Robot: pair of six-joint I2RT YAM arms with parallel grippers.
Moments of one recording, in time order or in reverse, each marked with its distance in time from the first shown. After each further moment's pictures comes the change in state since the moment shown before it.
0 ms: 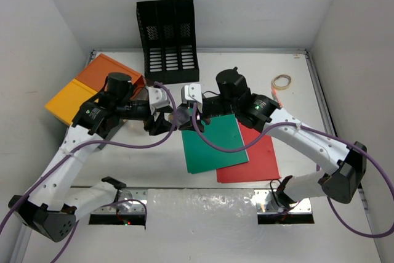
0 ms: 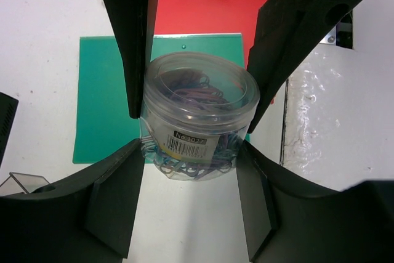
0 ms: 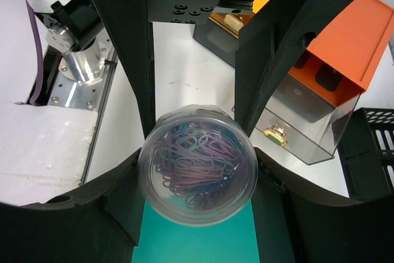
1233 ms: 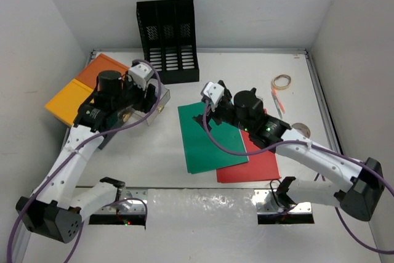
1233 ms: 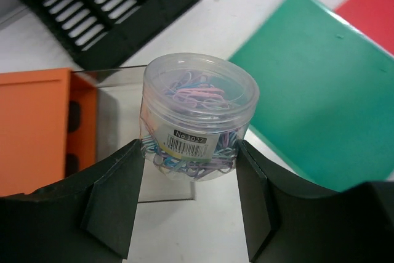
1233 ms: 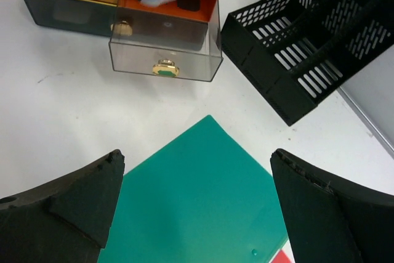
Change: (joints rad) left arm 0.135 -0.016 -0.110 0.257 -0.601 -0.338; right arm 0.005 -0.203 -0.346 0.305 0.595 0.199
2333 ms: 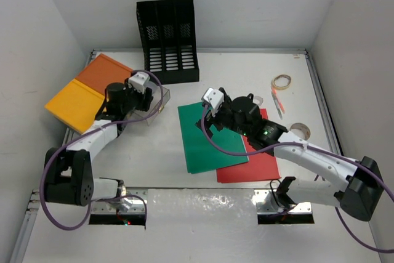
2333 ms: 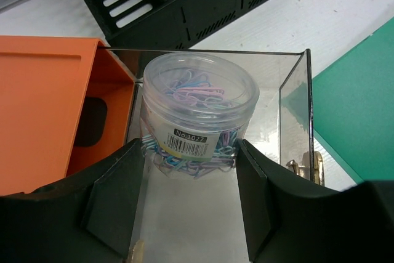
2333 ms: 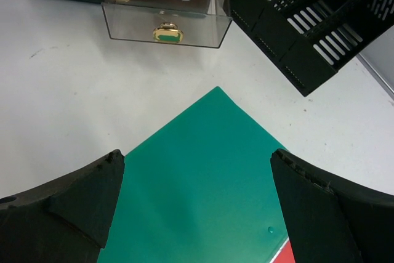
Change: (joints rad) left arm 0.179 0.287 -0.399 0.777 -0.005 0.031; right arm 0.000 -0.020 -0.106 0.016 0.028 0.043
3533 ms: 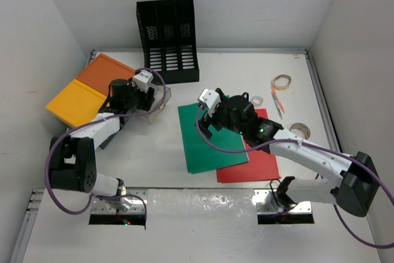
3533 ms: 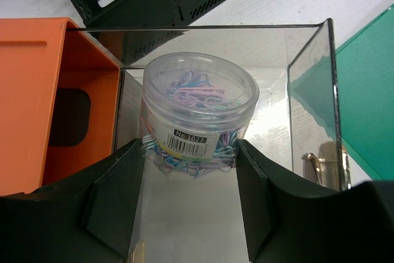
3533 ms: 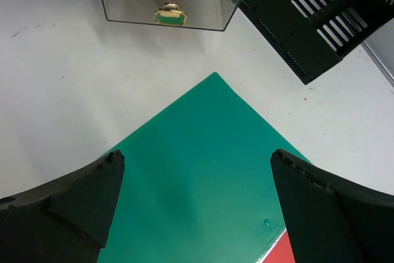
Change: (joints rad) left arm 0.001 0.126 0.071 -0.048 0.010 0.035; right arm 0.000 0.059 0.026 -0.037 0.018 -0.030
